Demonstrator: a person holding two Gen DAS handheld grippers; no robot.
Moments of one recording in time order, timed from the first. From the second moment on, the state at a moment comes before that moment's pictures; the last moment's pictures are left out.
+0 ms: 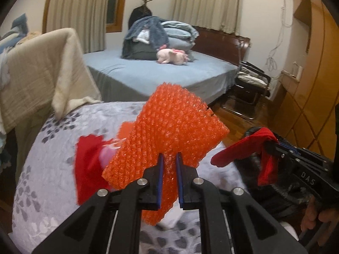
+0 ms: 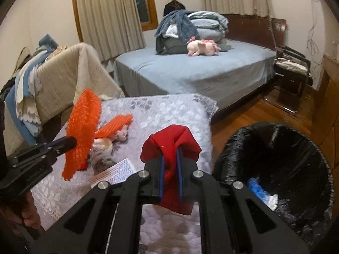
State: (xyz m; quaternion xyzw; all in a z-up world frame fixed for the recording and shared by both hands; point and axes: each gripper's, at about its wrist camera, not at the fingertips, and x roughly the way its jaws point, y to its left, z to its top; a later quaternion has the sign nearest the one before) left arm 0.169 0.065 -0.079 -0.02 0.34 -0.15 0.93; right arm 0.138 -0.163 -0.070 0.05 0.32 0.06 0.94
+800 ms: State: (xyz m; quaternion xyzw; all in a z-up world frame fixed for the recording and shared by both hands) left arm 0.182 -0.156 -0.085 0.02 0.33 -0.32 0.89; right arm 0.097 -0.356 -0.099 0.09 0.33 -0.12 0.93
